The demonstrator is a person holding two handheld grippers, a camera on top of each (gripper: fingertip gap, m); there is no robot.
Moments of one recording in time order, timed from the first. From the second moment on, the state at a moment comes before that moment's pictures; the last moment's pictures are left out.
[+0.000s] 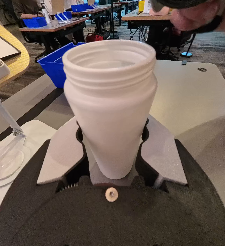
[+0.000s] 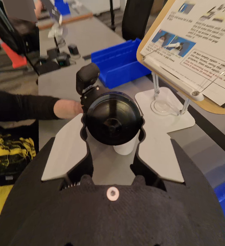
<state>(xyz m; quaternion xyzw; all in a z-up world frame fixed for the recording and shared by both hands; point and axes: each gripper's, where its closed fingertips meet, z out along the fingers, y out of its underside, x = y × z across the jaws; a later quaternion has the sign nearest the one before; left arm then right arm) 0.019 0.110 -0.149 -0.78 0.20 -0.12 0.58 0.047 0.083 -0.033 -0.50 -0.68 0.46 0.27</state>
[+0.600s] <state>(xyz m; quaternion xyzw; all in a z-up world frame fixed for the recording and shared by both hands) 0.028 0.114 -0.148 -0.75 0.27 -0.18 0.58 0.017 0.091 -0.074 -0.39 -0.90 0.20 0.05</state>
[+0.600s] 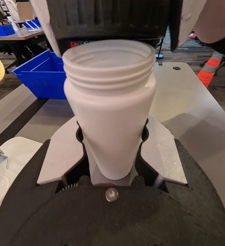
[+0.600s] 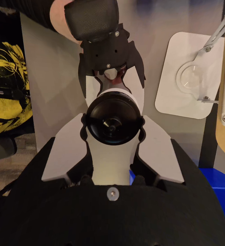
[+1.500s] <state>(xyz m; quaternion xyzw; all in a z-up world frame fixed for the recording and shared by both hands) 0.032 0.114 -0.148 -0.74 0.28 -0.19 0.58 0.020 0.091 -0.085 -0.36 -0.93 0.09 -0.03</state>
